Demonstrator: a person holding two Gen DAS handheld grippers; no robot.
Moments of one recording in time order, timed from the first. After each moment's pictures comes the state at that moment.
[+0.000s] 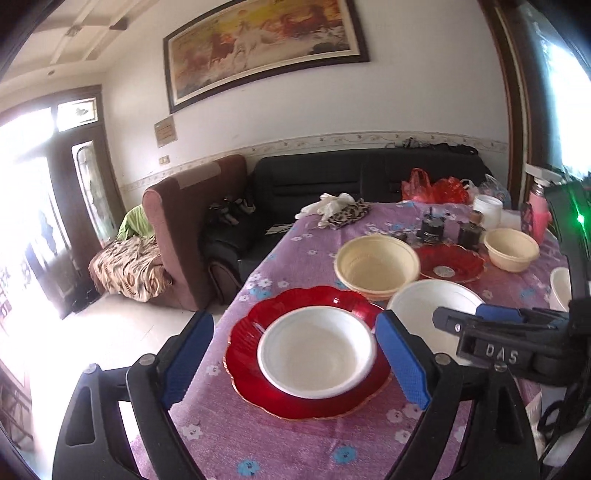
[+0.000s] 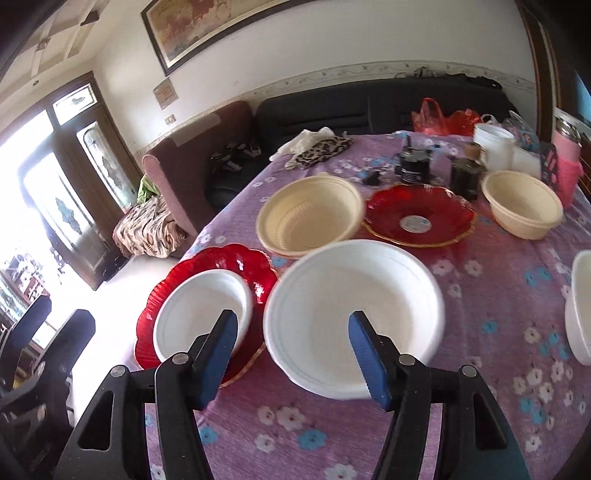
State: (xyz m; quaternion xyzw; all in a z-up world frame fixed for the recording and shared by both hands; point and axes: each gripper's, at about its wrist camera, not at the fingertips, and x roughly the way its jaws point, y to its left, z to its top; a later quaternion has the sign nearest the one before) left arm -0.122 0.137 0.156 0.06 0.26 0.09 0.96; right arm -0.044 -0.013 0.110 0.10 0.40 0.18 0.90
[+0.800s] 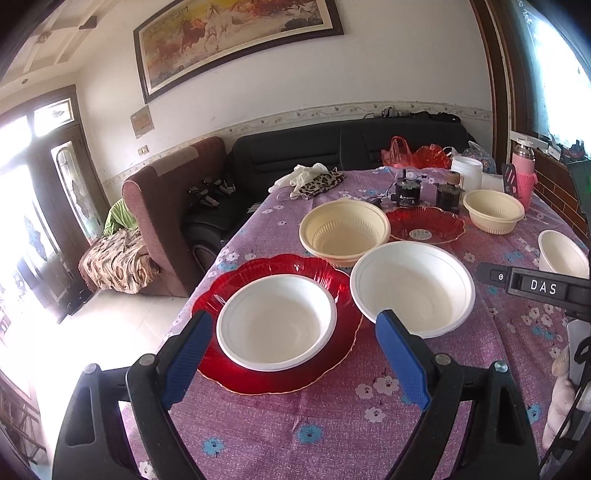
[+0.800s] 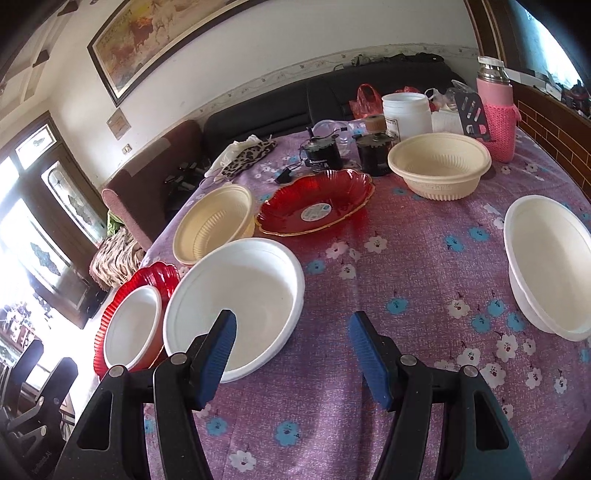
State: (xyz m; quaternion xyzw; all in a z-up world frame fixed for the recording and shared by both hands) left arm -0.113 0.106 0.130 0.08 0.31 0.07 0.95; right arm -0.044 -0.109 0.087 0.15 0.40 0.10 0.90
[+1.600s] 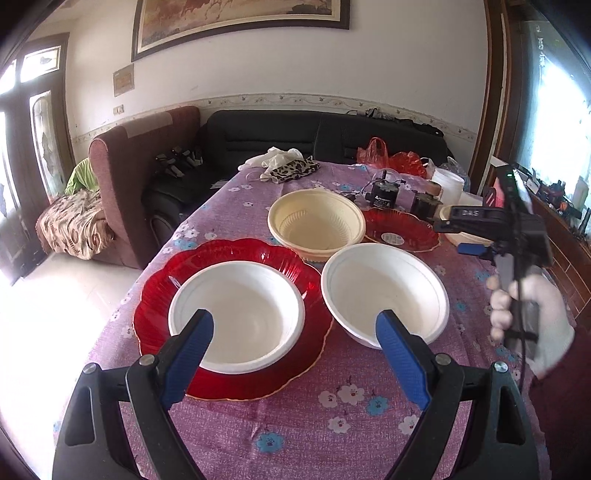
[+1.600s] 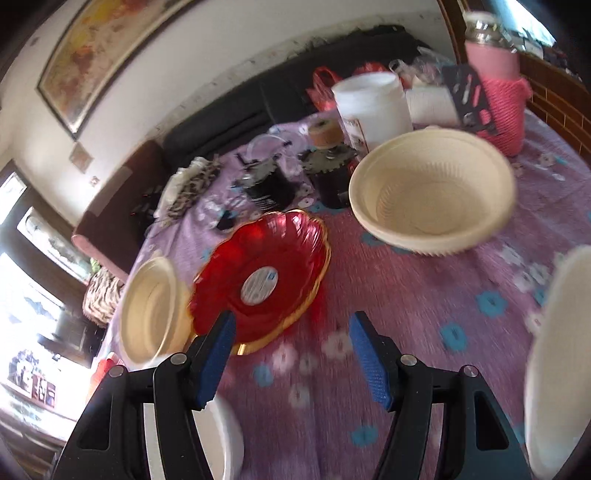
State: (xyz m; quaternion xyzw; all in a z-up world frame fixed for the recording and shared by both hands) left arm -0.089 0.127 0.117 -0.02 0.34 0.00 0.94; right arm 0.097 -0.163 0.064 0.23 0.44 0.05 0.87
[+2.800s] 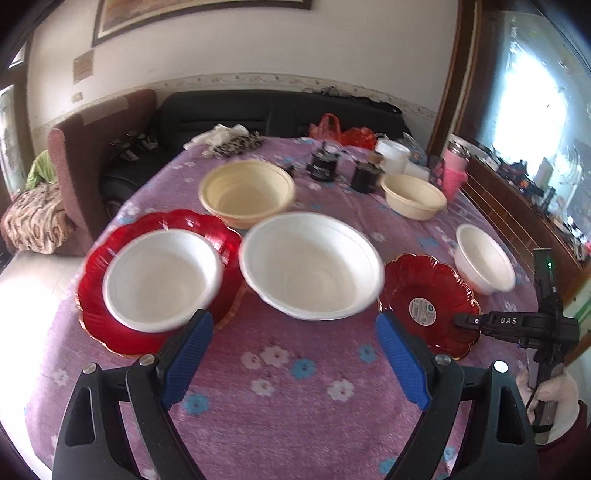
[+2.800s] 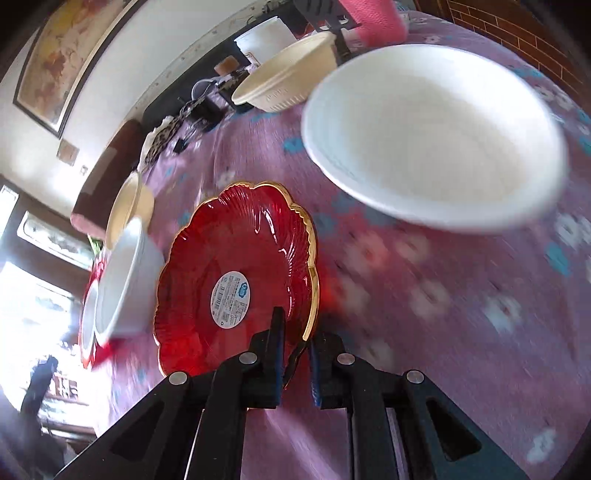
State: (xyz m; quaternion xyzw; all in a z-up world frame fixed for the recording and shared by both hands) left arm -0.111 0.073 0.106 -0.03 0.38 -0.10 0.92; right arm -0.082 -0.245 0.018 0.27 0.51 0.06 0.82
